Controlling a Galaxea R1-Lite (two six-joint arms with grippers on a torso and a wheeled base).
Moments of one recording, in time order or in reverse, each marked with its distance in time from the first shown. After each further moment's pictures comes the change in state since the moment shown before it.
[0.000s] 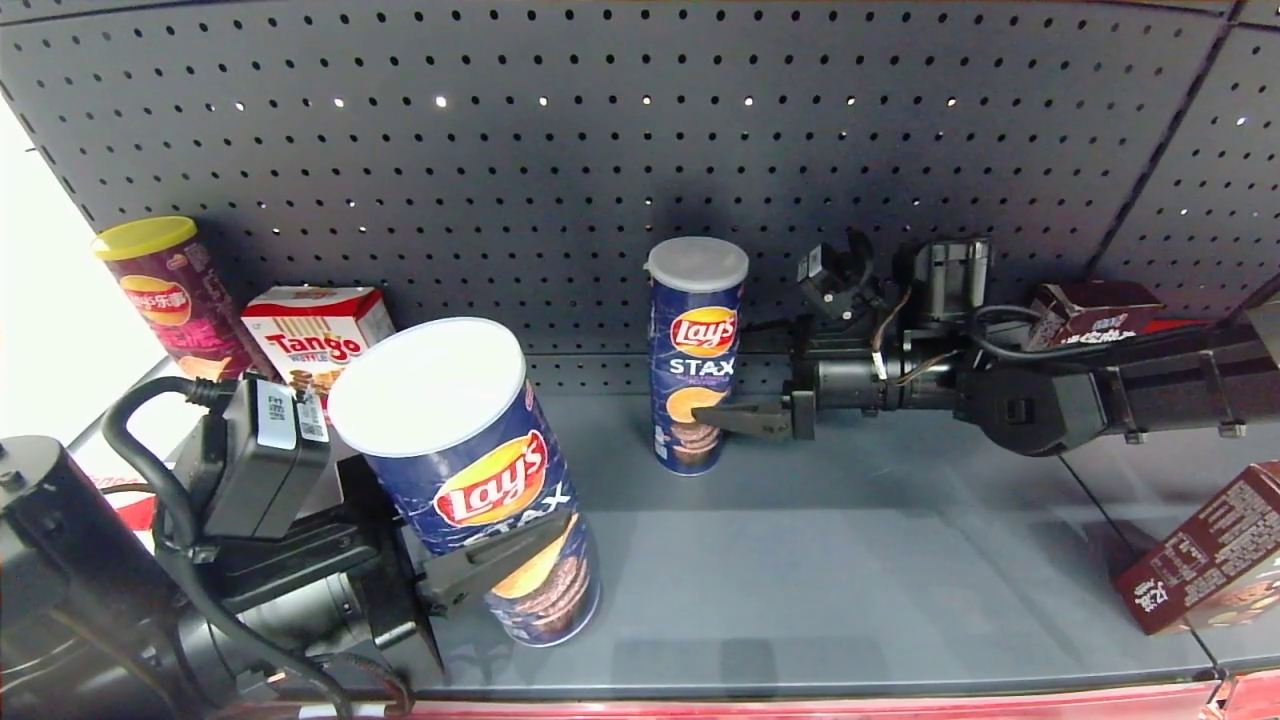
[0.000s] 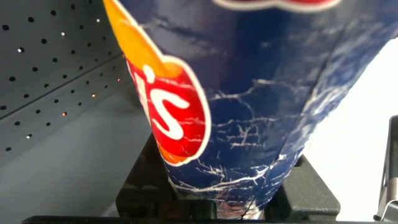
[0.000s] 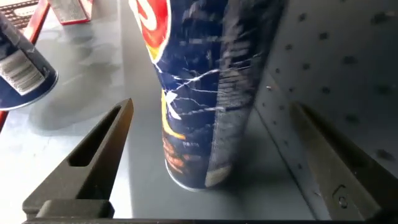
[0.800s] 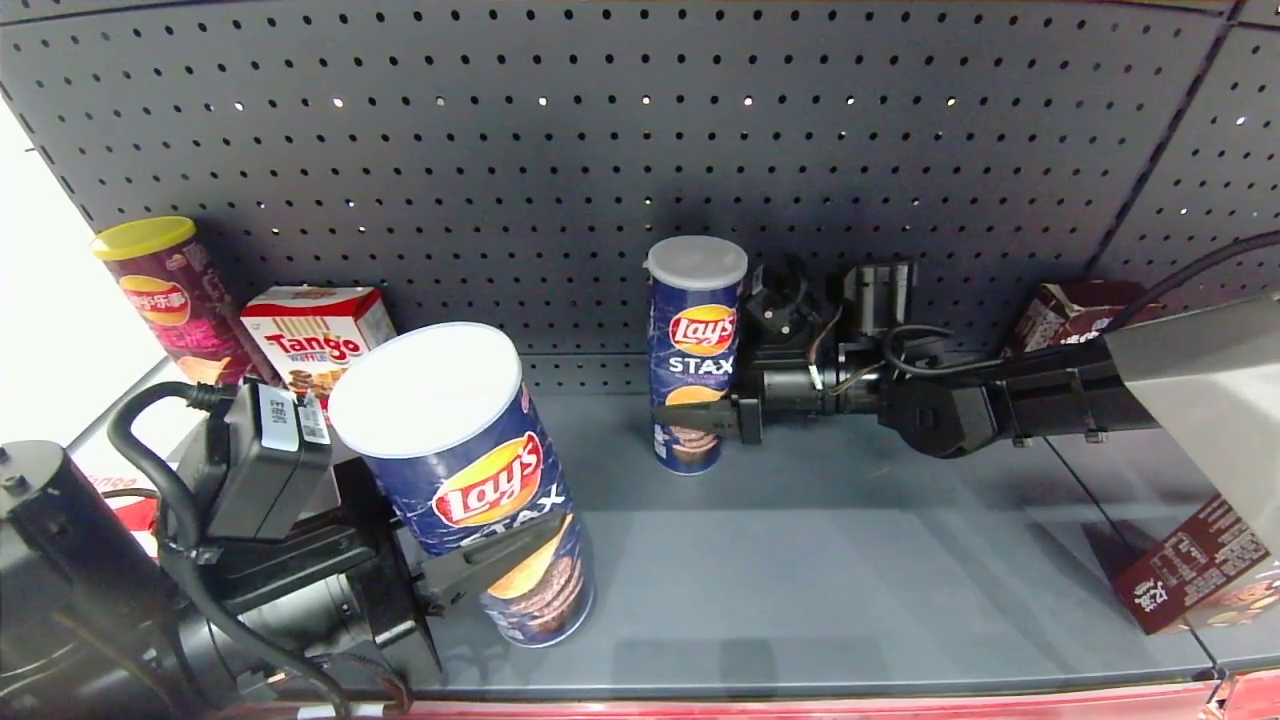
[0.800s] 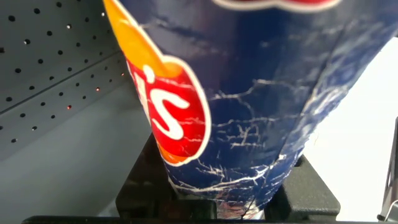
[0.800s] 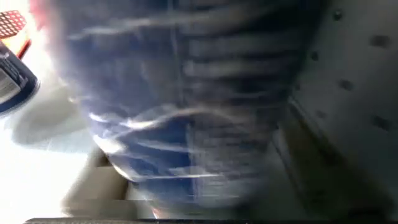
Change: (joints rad) left arm 0.007 0.000 0.011 0.000 0.014 0.000; right arm 0.046 0.159 -0.165 -0.023 0.028 0.035
